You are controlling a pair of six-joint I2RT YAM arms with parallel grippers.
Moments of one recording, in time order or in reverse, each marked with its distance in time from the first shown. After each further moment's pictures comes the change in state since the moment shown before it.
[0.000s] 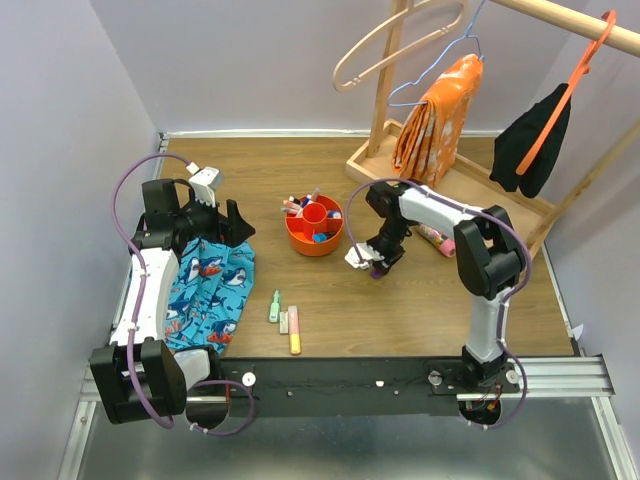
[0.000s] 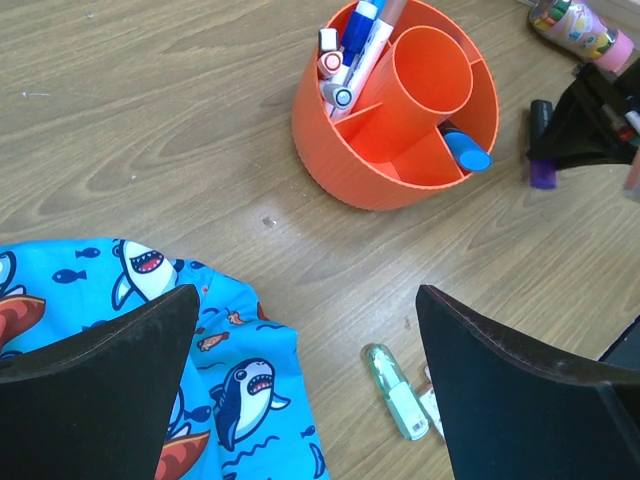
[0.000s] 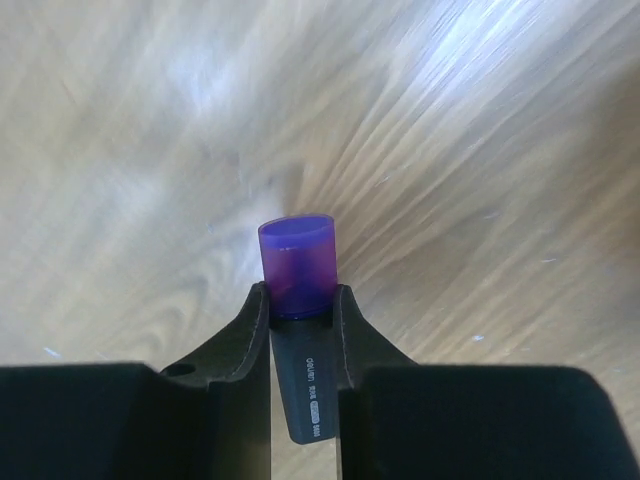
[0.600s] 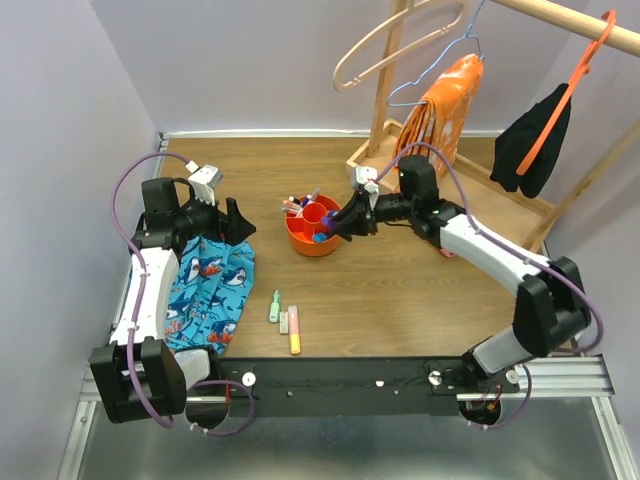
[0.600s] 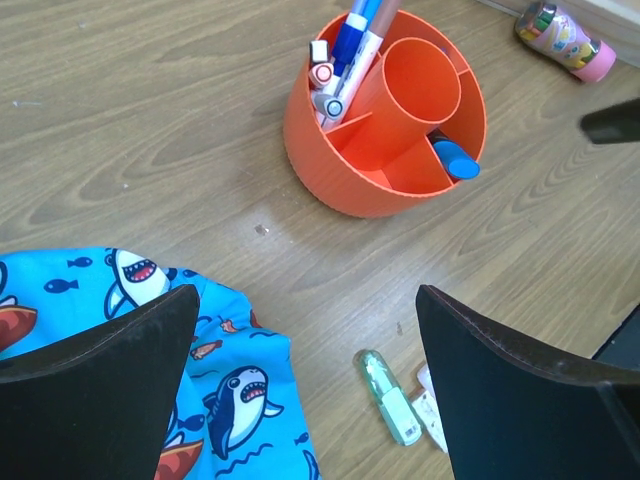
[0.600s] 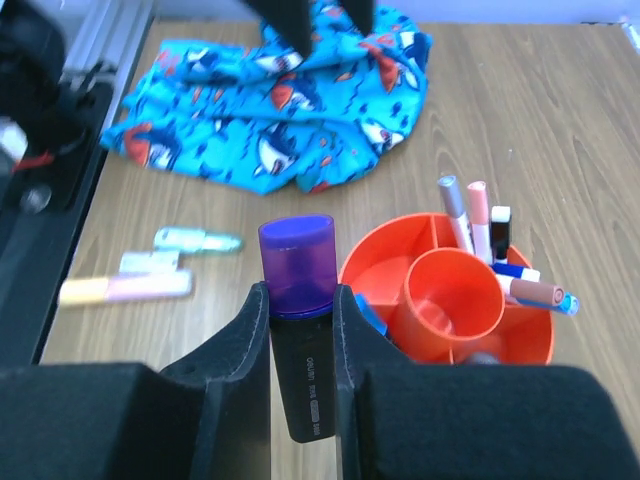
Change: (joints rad) left arm 0.000 0.001 0.000 0.028 0.021 -0.028; right arm 0.010 -0.489 -0.319 1.149 -0.592 1.440
